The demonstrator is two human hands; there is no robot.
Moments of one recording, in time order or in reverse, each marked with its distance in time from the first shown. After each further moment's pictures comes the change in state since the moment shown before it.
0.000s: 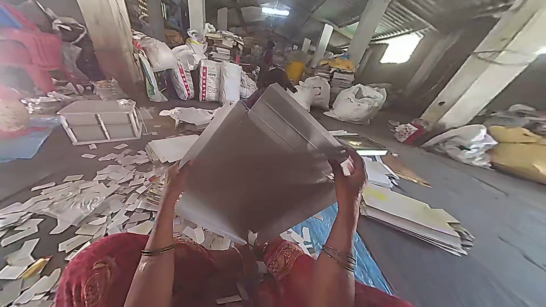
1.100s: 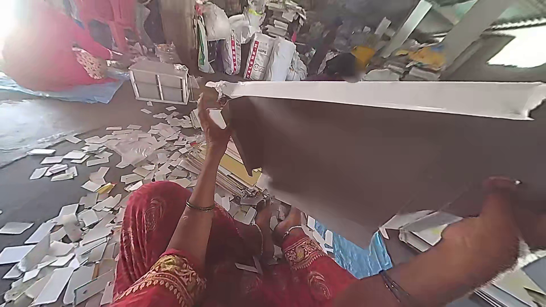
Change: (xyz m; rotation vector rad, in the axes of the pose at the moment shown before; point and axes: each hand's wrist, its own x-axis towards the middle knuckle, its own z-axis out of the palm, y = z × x) left_hand 0.019 0.048 -0.020 -0.034 0.391 0.170; right_hand -0.001 -0.067 -0.054 0.448 0.230 -0.016
